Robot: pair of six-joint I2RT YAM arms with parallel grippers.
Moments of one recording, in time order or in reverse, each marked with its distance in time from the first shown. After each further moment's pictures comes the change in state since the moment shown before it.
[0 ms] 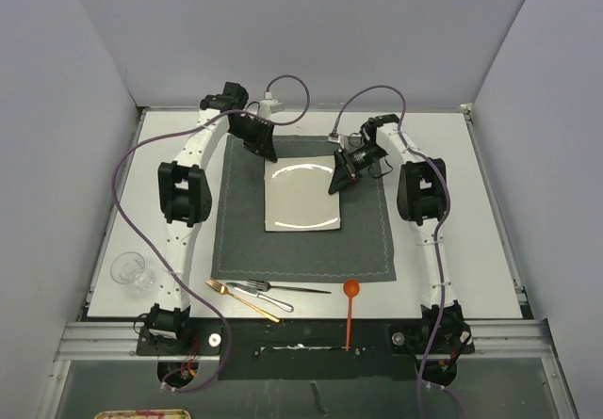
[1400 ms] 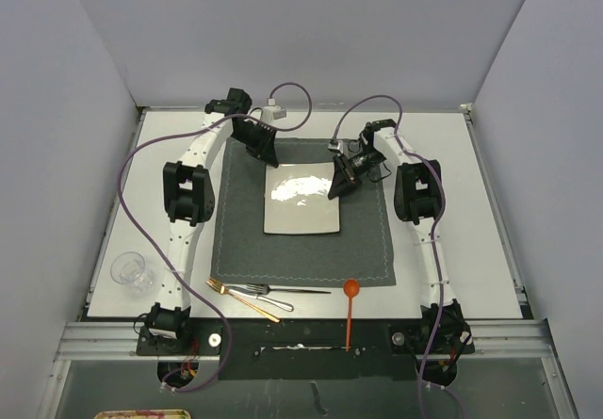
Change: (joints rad) left arm -0.007 0.058 0.014 0.005 -0.006 0.027; right arm -0.001 0.080 0.045 -0.052 -0.007 0.070
